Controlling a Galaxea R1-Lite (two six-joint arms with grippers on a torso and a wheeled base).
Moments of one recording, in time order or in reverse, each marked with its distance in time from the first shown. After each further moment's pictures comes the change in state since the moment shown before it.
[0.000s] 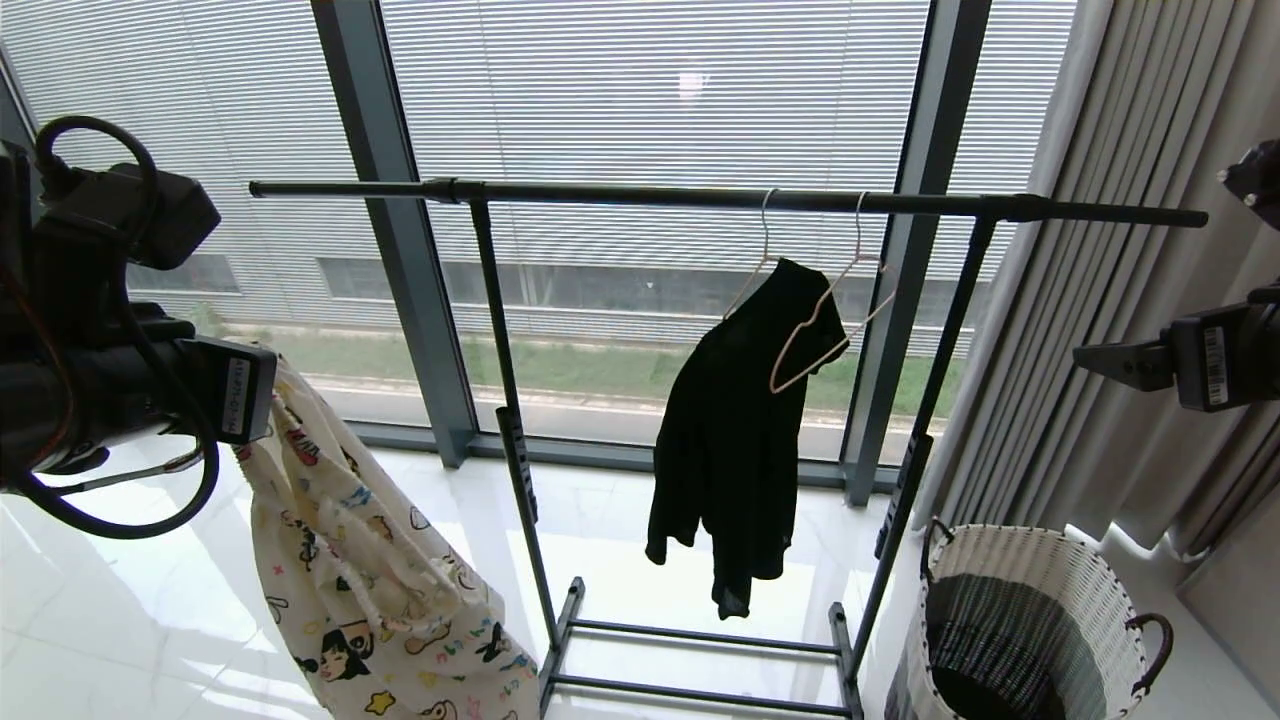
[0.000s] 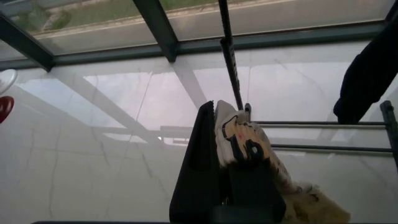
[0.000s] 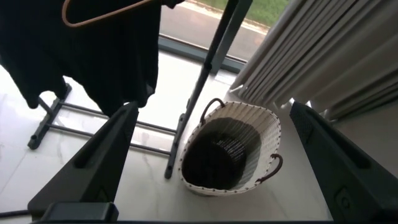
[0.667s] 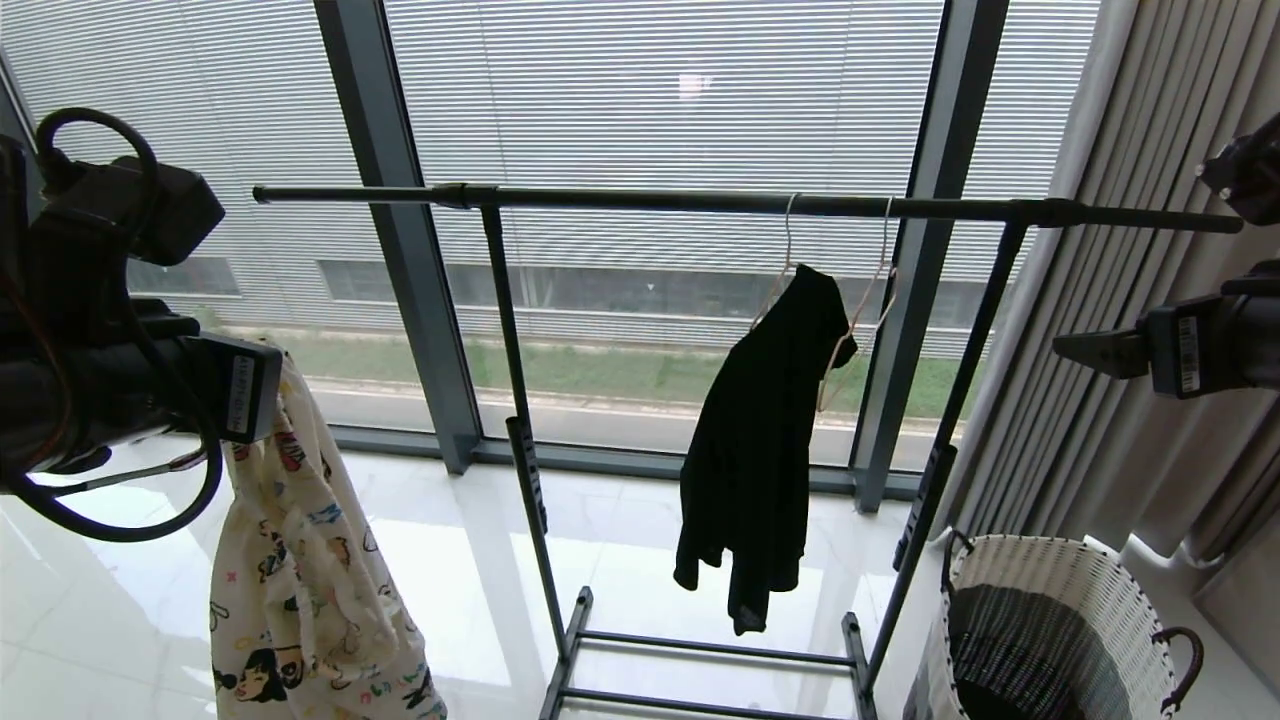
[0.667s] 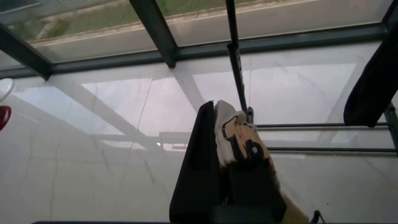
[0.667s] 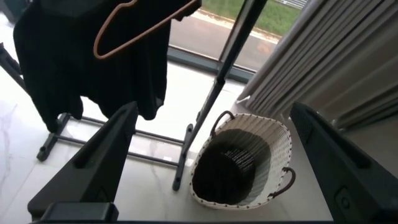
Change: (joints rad) left arm -0.021 -0.008 -0.001 -0.002 -0.004 0.000; right arm -0.007 0.040 0.000 -0.060 0.045 -0.011
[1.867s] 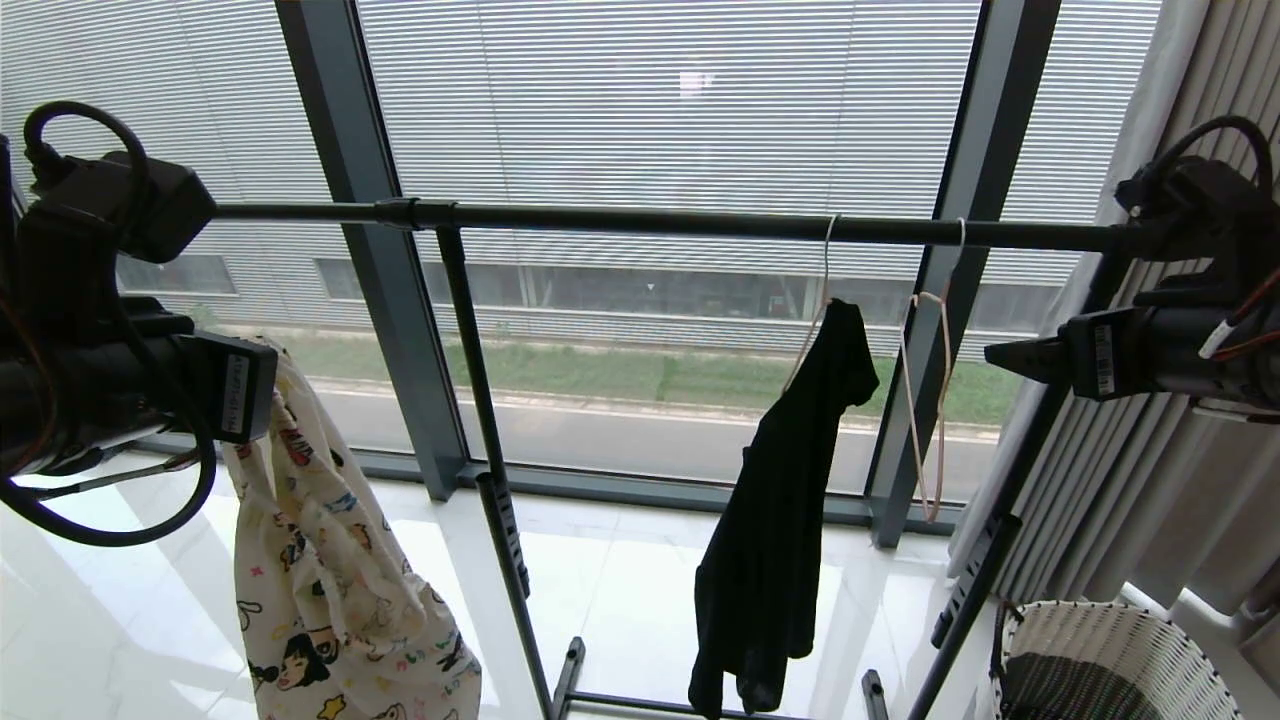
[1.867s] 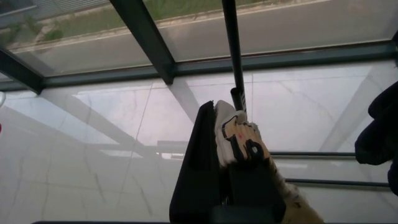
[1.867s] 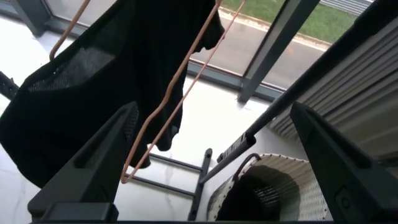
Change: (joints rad) left arm -0.014 -0.014 0.001 0.001 0.001 0.000; right arm 0.040 0.097 0.000 -0.068 0.038 0.070
